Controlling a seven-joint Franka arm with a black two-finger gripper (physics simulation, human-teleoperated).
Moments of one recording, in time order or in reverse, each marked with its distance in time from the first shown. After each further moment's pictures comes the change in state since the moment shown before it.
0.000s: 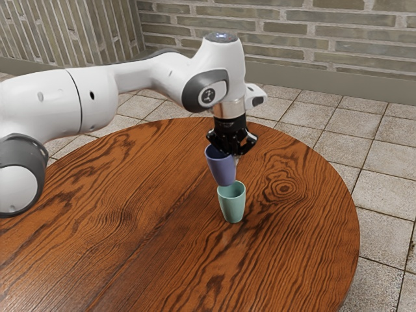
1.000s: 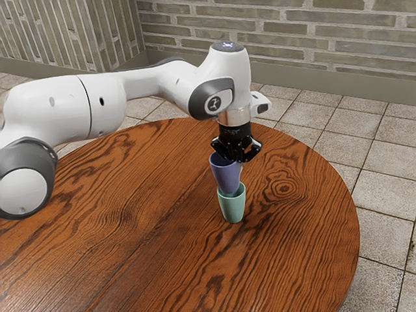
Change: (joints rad) arm -0.011 0.047 0.000 0.023 0.002 0.012 -0.043
